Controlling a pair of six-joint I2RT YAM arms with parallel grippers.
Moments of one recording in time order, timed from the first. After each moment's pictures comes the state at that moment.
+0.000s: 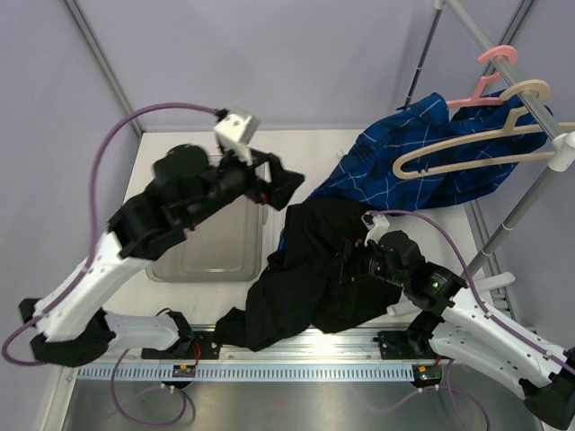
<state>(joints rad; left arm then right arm) -0.96 1.25 1.71 -0.57 -0.13 -0.22 0.78 0.71 0.57 -0.36 -0.12 0.69</state>
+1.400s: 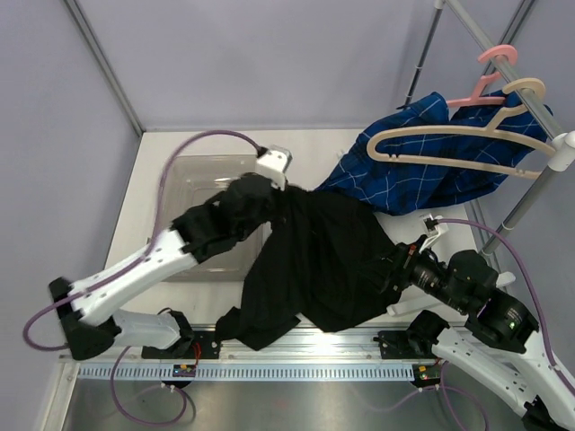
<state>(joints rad) -0.97 1.27 1.29 -0.54 -0.39 -0.32 0.78 0.36 0.81 -0.68 -0.04 0.69</state>
